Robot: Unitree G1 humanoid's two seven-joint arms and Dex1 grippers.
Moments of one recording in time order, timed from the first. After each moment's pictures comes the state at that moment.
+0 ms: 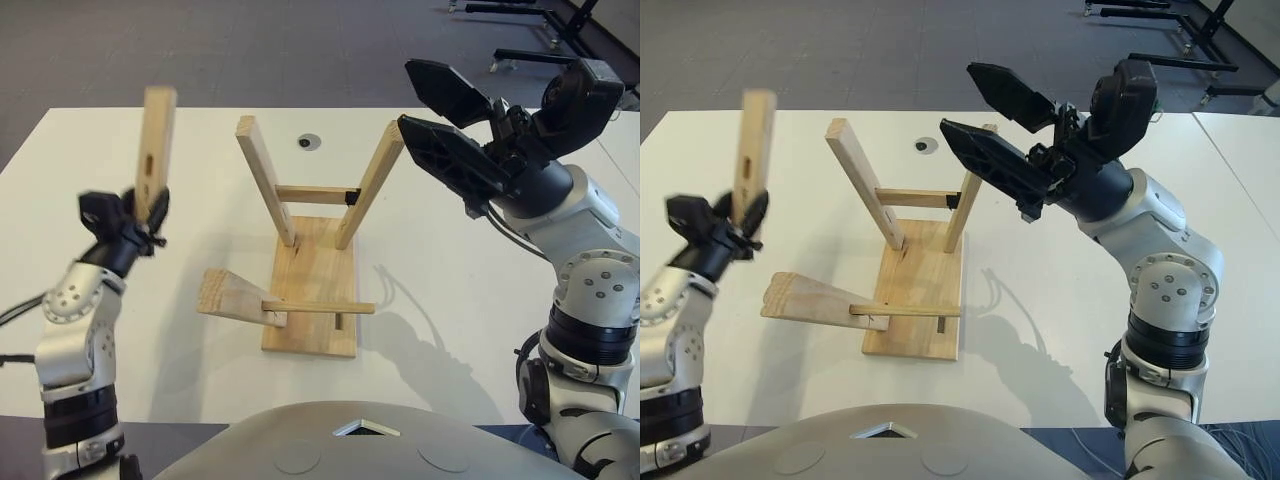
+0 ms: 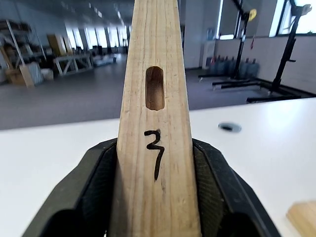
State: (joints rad) left arm 0.03 0.43 0.37 -0.35 -0.38 0.29 -0.39; right arm -0.35 -0.48 -0.20 -0.50 1.25 0.62 0.62
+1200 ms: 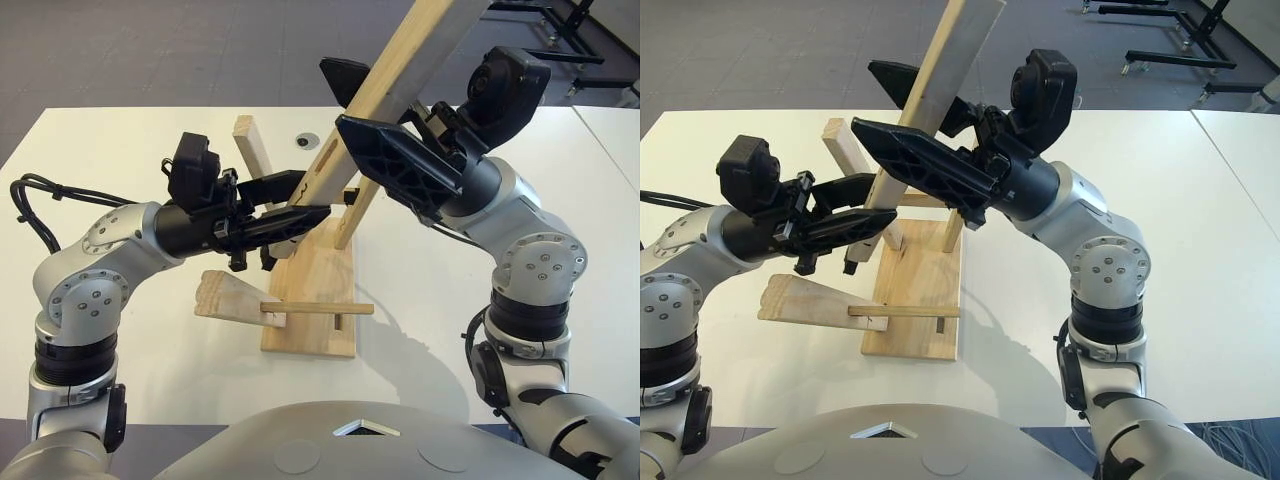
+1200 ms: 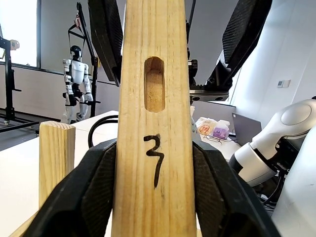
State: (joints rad) left arm -0.23 0.58 0.10 -0.56 -1.15 0.72 -0.80; right arm -0.47 -0.27 -0.02 -0.45 1.33 0.66 0.61
